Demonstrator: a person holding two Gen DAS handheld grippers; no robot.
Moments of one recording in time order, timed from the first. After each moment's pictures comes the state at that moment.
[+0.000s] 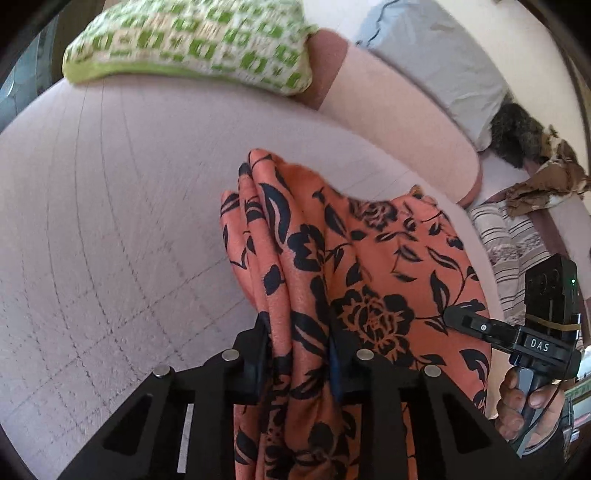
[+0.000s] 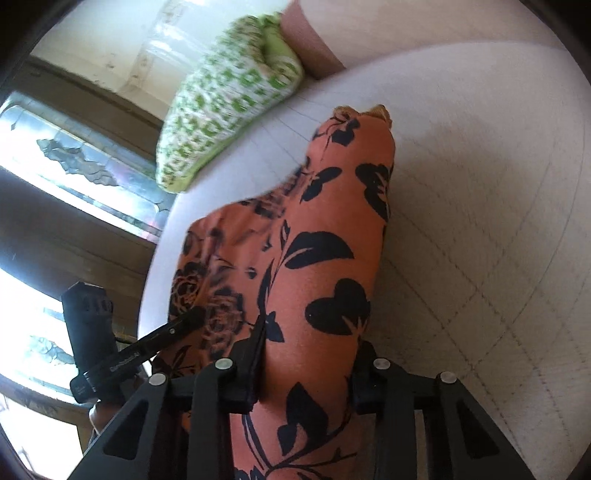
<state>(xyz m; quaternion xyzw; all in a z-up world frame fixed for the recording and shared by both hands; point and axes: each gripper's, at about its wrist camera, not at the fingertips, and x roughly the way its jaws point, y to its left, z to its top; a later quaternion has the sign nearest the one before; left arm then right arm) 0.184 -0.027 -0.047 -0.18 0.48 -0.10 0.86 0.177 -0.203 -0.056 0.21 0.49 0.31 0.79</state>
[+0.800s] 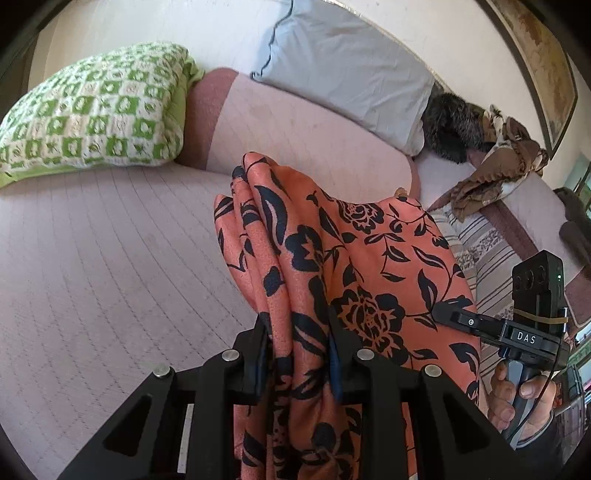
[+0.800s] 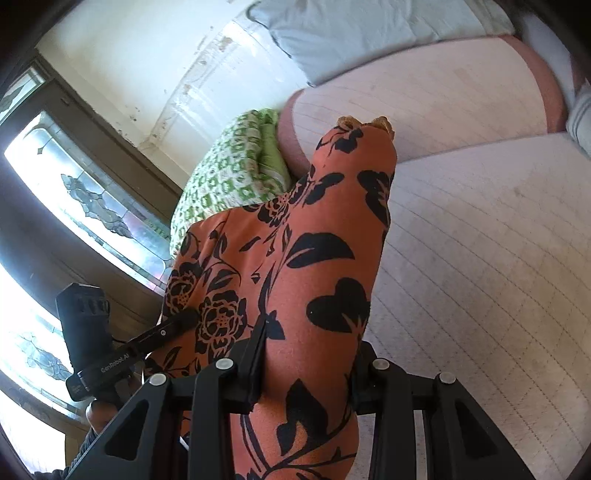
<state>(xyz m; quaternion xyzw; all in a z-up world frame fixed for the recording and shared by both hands) 0.174 -0.066 0.043 -0.13 0.42 -0.16 0.88 0.207 -0.354 0.017 0.22 0.41 0.28 0.84</state>
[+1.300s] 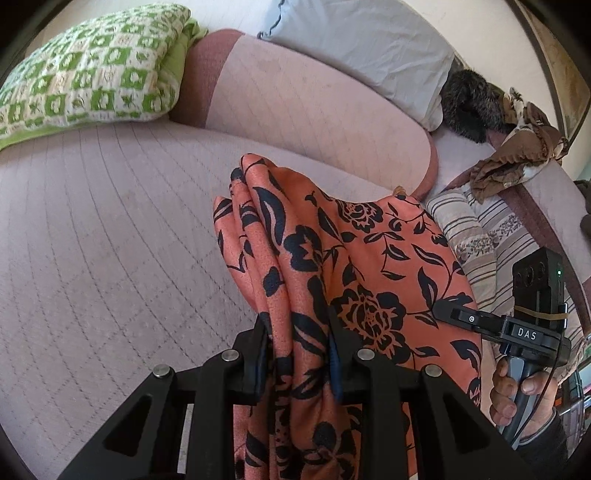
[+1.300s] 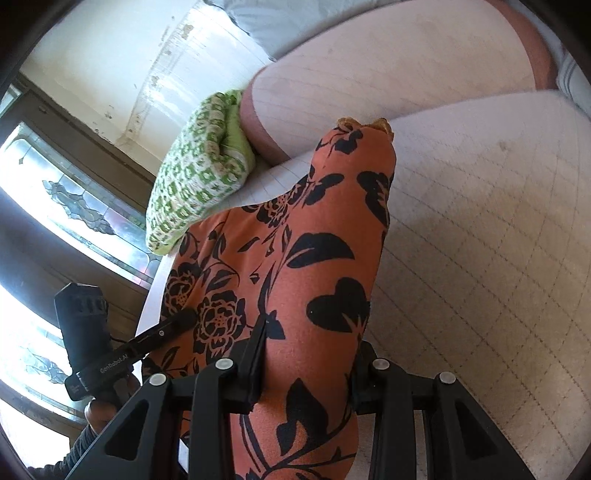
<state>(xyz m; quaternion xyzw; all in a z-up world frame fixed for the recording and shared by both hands) 0.189 -0.068 -0.017 -0.13 0.46 -0.15 0.87 0.242 -0.374 -0.055 0.24 0.45 0.28 0.82</state>
